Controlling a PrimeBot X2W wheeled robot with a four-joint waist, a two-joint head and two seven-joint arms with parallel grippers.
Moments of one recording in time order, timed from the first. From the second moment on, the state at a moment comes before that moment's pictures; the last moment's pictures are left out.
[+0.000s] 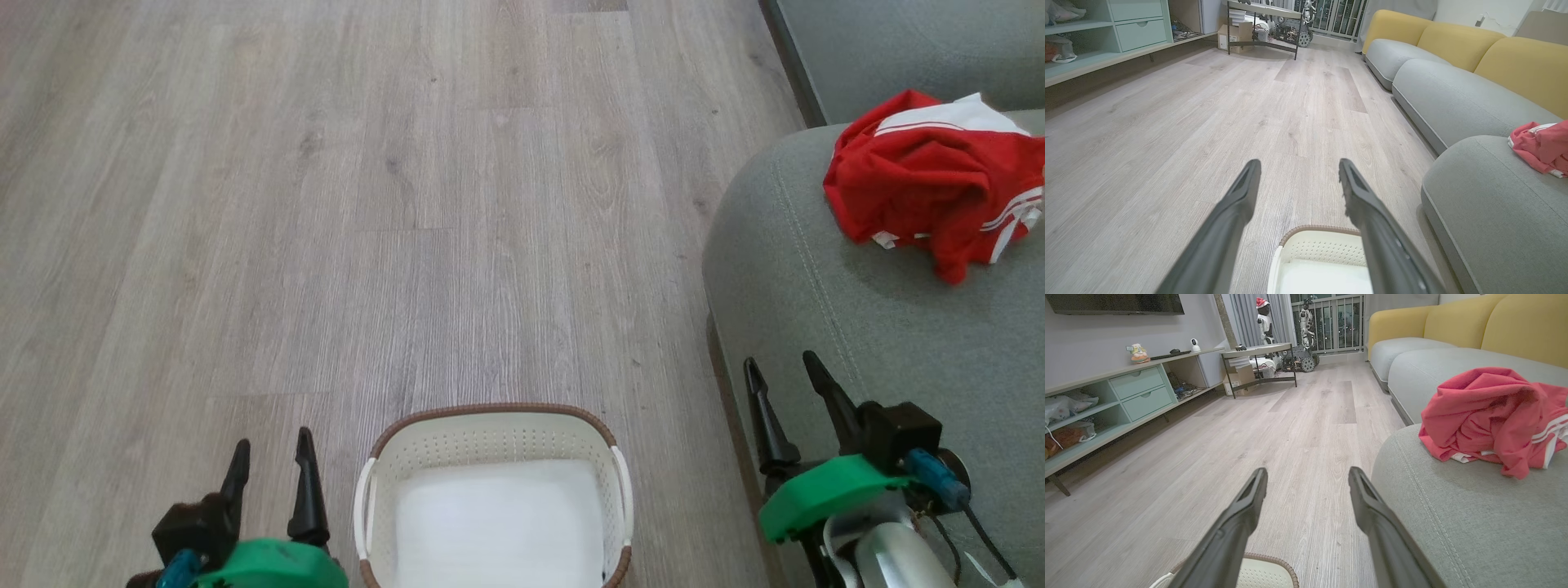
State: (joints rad) left arm 0.11 0.09 -0.18 0.20 -0.34 0.15 -0.25; right arm -0.07 -0.06 0.07 0.34 0.20 0.13 -0.26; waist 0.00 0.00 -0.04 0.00
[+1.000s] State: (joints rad) left arm 0.14 0.08 -0.16 0.28 -0.49 0.12 -0.20; right arm 0.00 -0.06 0.05 0.41 0.38 0.13 -0.20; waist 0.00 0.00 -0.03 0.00
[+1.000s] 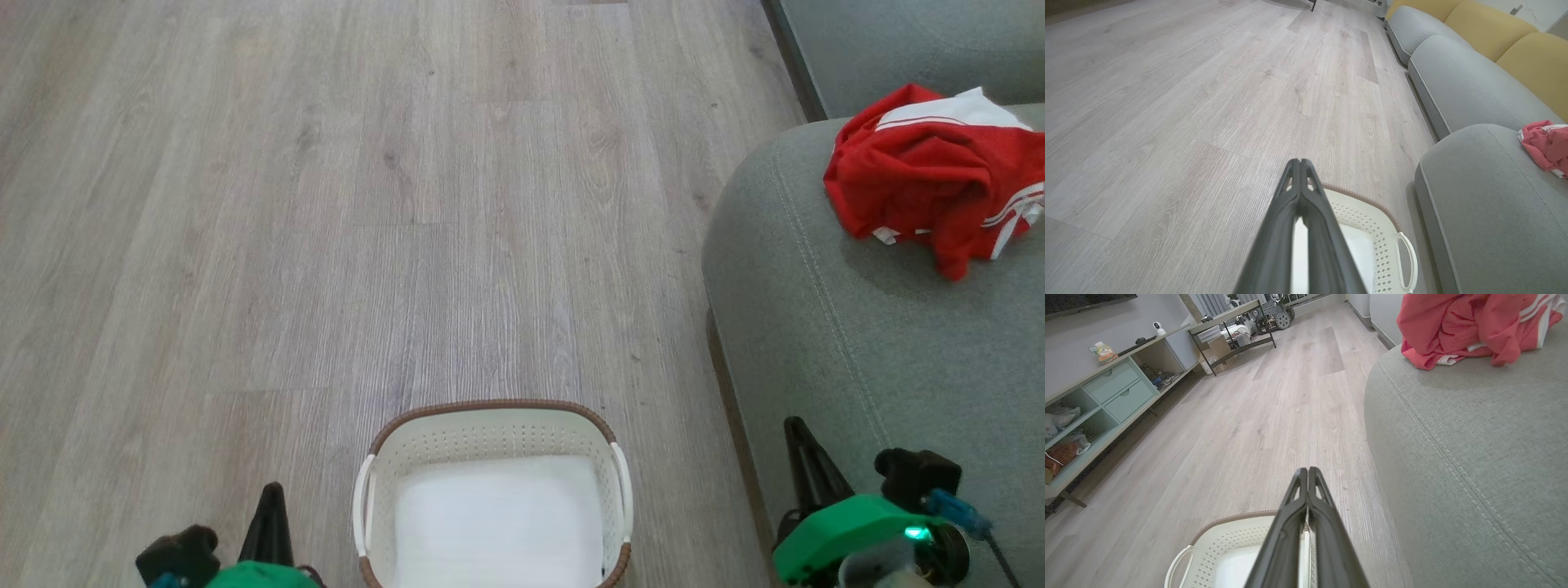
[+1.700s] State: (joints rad) left arm 0.10 0.07 -0.12 0.28 -0.70 0.08 -0.14; right arm -0.01 -0.05 0.02 0.39 0.61 0.13 -0.15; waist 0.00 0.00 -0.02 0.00
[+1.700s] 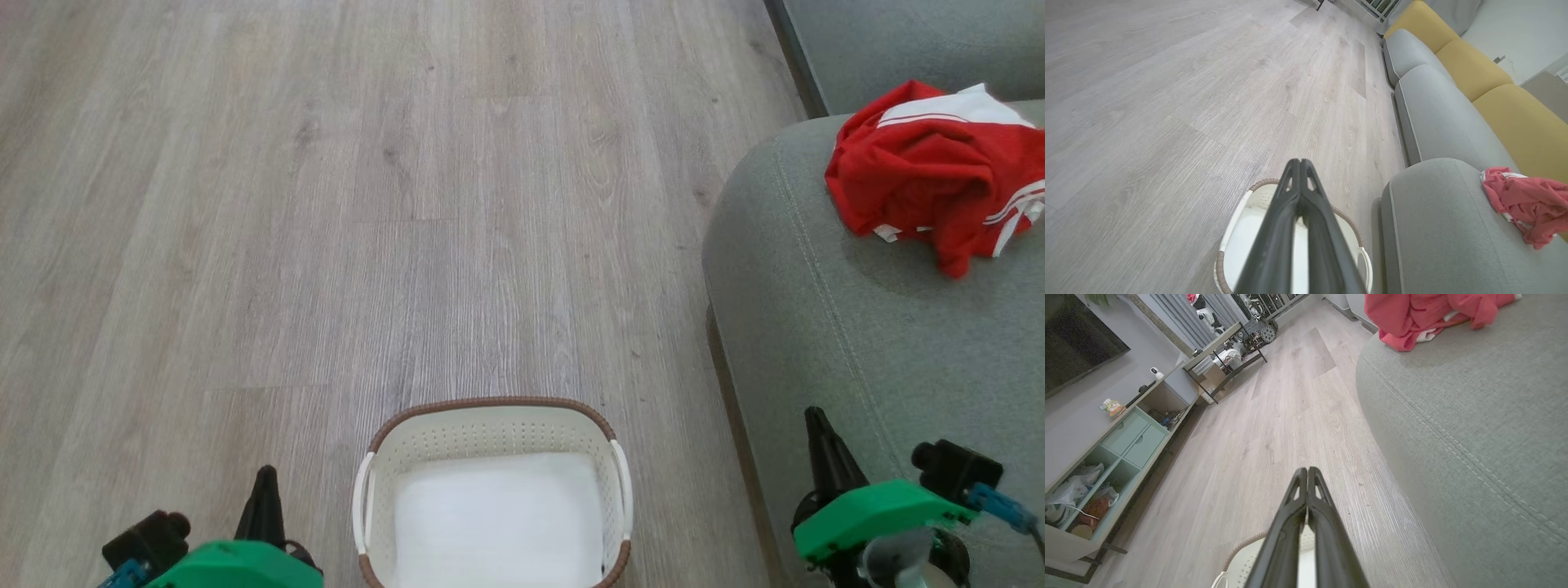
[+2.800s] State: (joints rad) left arm 0.05 0.06 -0.05 0.28 -1.04 0.00 -0.04; right arm -0.03 -0.05 -0.04 0.35 0.98 0.13 -0.05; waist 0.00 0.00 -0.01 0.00
